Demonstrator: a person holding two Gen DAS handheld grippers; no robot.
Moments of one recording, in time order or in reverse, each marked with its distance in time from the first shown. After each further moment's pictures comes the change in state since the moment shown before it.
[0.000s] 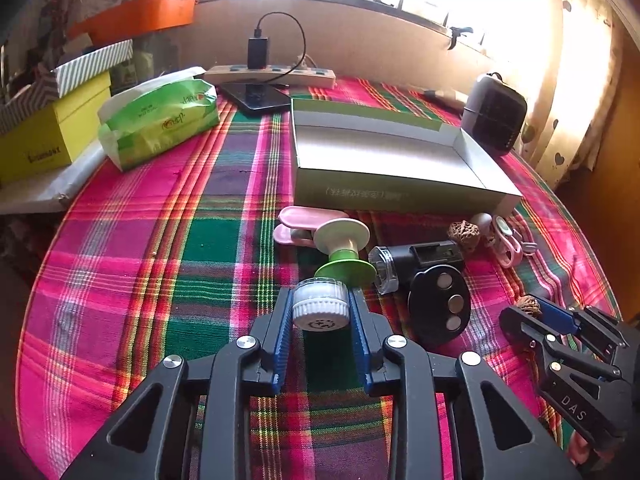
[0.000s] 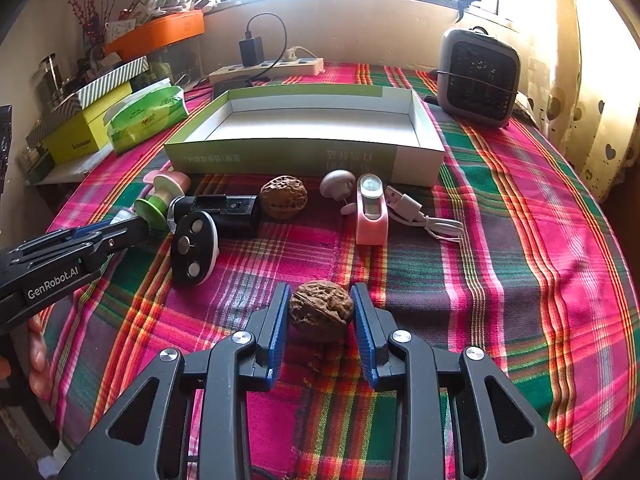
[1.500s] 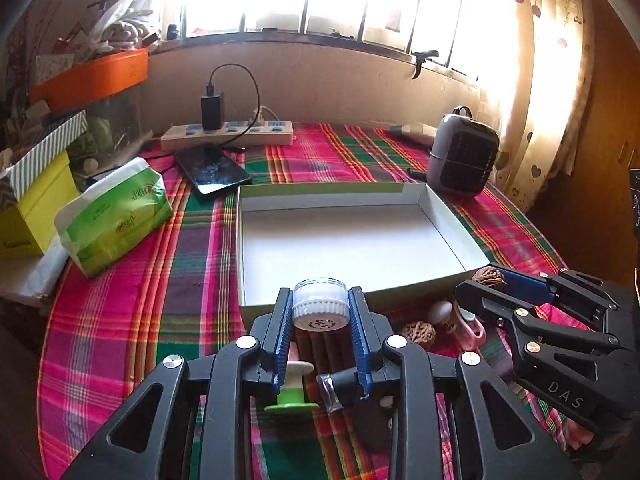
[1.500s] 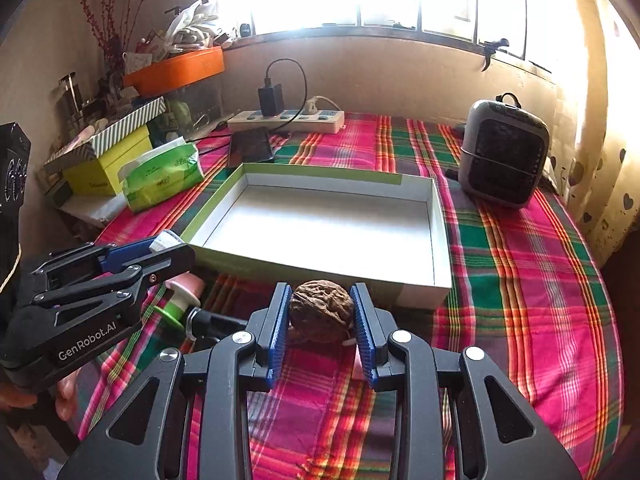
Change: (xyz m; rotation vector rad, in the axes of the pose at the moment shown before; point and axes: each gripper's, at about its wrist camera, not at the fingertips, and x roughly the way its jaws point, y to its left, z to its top) left arm -0.002 -0.035 0.070 0.093 -0.096 -0.060; right arm -0.003 -0.006 0.081 -0.067 -0.098 0.079
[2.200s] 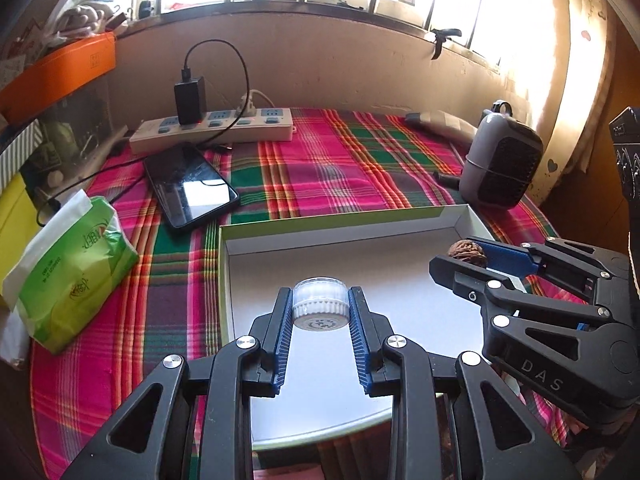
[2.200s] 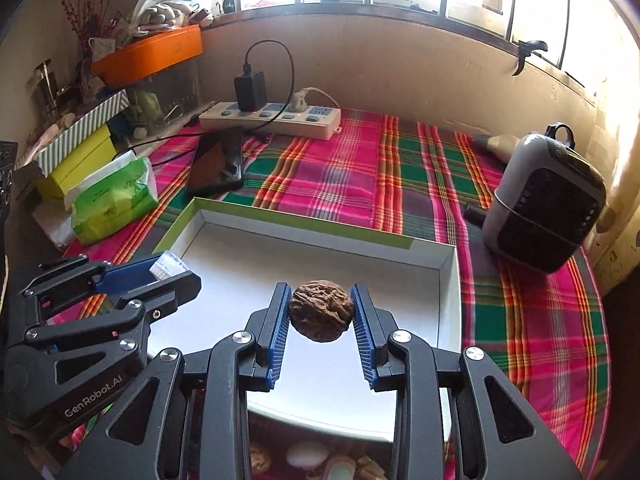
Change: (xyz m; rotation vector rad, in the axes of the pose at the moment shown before) left arm 0.085 0.014 0.060 0.008 0.105 -0.004; right arm 0.084 -0.016 0.070 -0.042 0.105 -0.025
